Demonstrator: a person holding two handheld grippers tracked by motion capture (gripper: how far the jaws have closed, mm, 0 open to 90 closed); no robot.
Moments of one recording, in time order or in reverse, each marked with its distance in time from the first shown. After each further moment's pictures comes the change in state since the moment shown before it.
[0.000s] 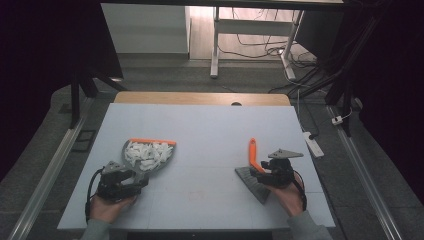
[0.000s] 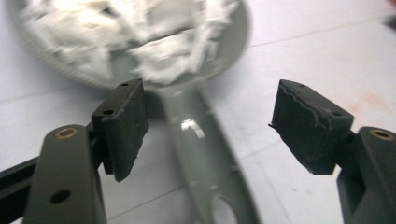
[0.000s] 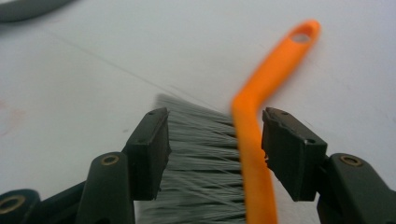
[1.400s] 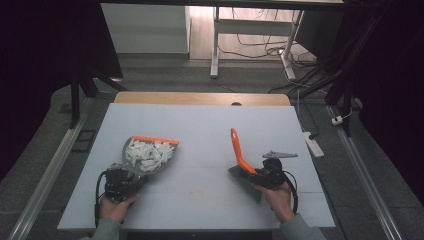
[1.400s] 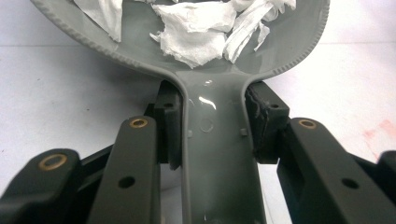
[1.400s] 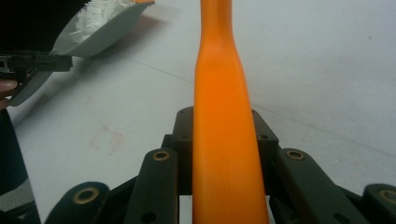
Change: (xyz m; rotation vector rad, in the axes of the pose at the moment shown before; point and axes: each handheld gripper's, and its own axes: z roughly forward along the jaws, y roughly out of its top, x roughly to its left) left arm -0.001 -0.003 0.023 0.037 0.073 -0.241; right arm 0.016 0.000 0.016 -0.025 0.260 0.186
